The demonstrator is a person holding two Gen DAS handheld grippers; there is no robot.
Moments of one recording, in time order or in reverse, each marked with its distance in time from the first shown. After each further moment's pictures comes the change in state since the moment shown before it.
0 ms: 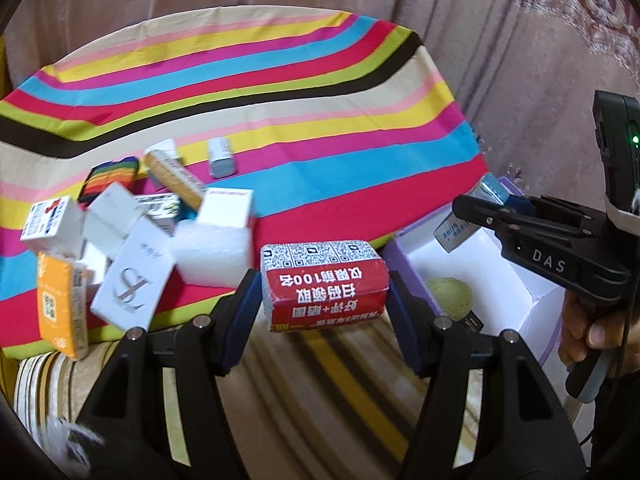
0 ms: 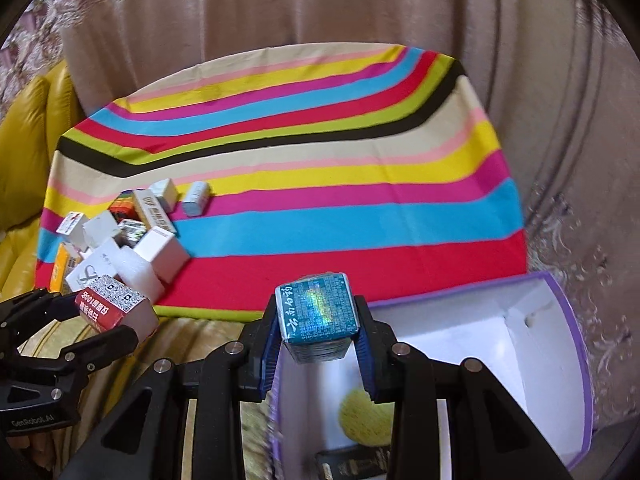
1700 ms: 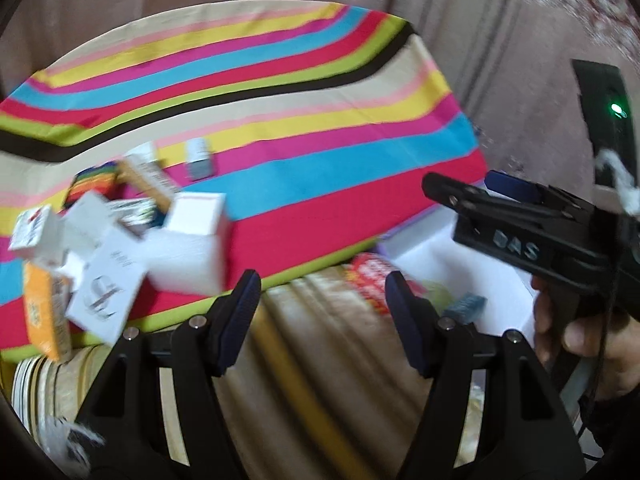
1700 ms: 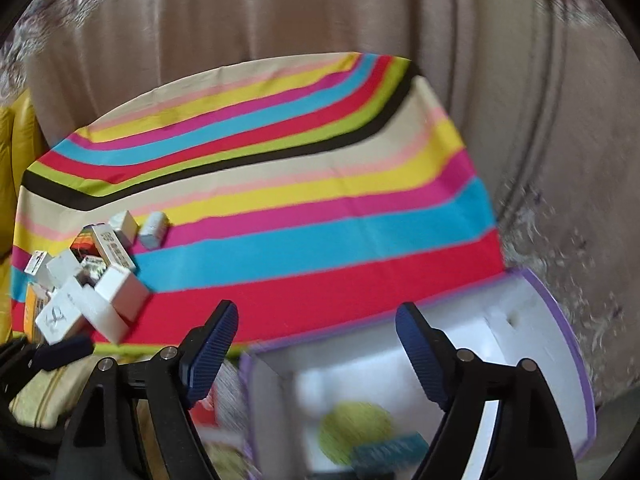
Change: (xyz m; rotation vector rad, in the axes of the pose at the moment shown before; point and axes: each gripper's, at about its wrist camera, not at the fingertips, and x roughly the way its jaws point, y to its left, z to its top) left arm 0.010 -0.013 0.006 -0.022 0.016 0.033; right arm 0.017 -0.009 0.021 0.071 -0.062 -0.085
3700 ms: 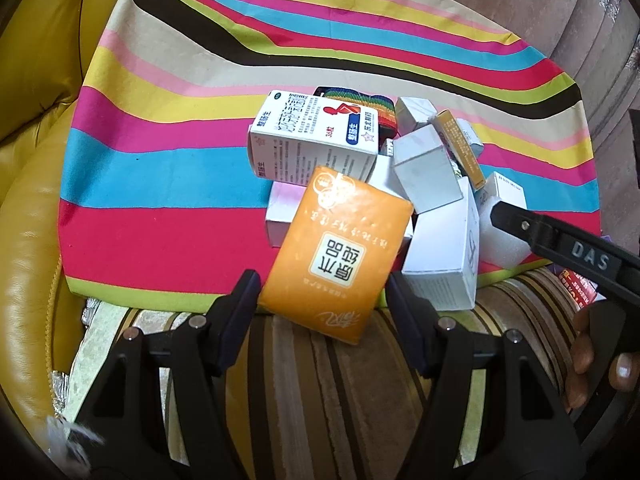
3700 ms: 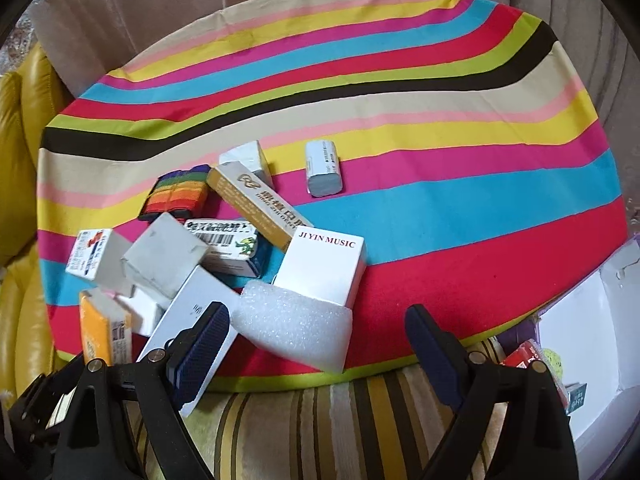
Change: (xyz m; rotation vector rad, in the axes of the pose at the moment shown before) left arm -0.034 0.206 -0.049 -0.303 0.058 0.223; right arm 0.053 0.175 -0.004 0.037 0.242 0.105
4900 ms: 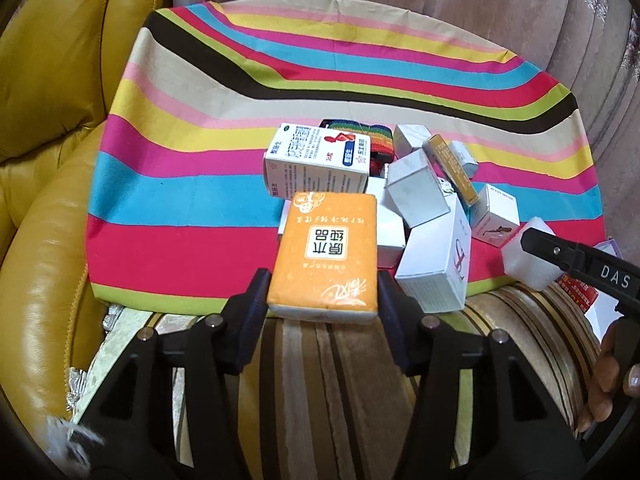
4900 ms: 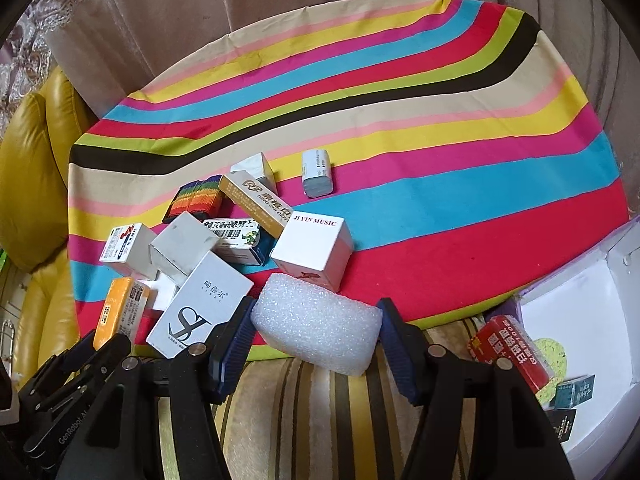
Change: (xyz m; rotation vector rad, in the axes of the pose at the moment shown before) left arm -0.021 -0.006 -0.006 0.022 -0.121 0.056; right arm -0.031 -0.027 -0.017 0.026 -0.053 0.114
